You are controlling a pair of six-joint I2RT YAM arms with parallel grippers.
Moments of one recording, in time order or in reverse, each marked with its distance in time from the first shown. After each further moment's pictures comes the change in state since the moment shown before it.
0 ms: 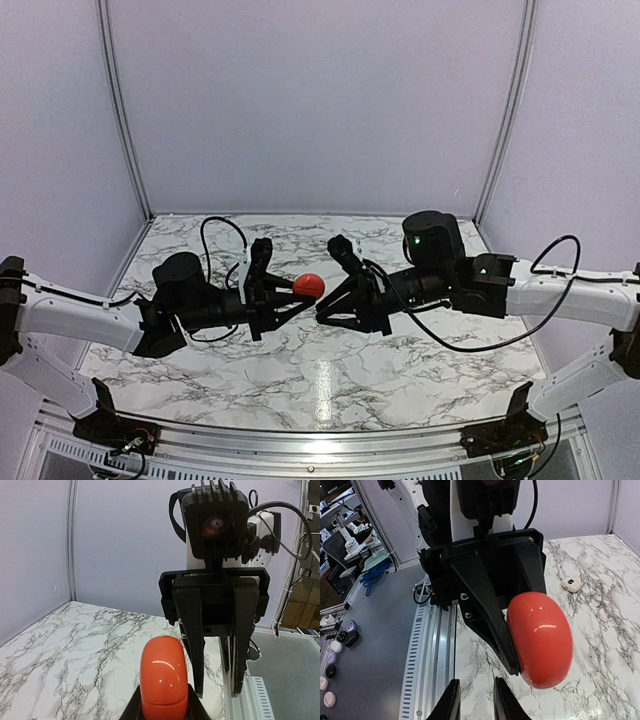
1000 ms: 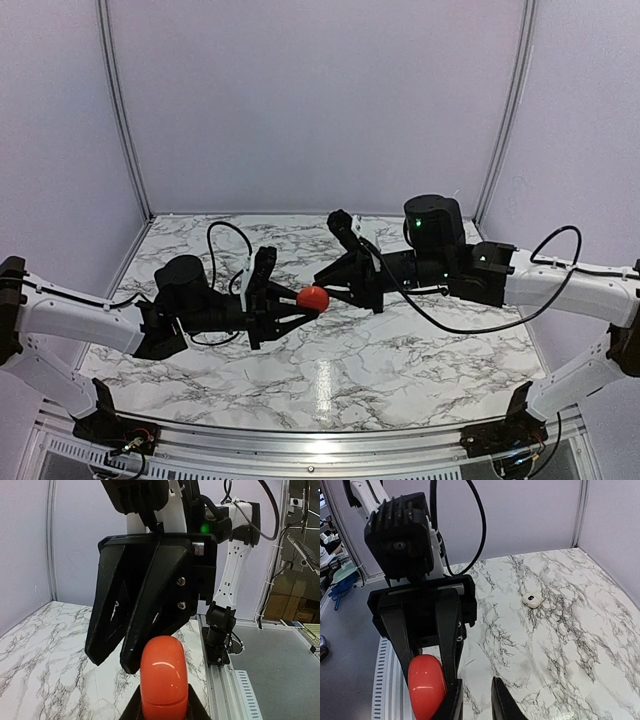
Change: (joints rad) left arm -0.014 0.003 0.000 -0.006 0.074 -0.003; right arm -0.016 0.028 0.074 0.023 0.129 -0.037
